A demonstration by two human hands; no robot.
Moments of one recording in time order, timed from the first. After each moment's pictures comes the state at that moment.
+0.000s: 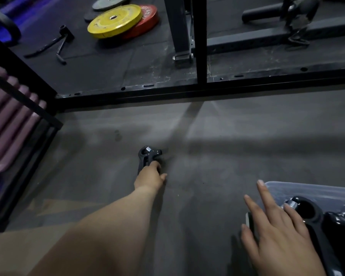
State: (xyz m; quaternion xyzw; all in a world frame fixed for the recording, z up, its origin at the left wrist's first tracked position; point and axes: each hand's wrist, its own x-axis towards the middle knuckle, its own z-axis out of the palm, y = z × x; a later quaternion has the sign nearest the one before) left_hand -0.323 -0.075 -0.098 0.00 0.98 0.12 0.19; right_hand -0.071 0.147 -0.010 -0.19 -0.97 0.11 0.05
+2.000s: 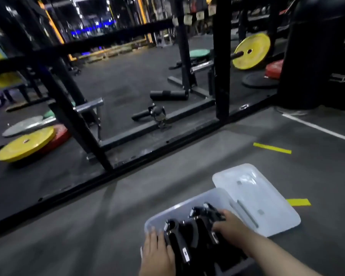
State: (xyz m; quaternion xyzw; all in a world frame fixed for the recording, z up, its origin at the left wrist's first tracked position) left_hand -0.086 0.118 -0.028 0.37 0.93 0.06 0.03; right_hand 0.185 0.302 0.068 -0.40 -0.66 0.64 0.02
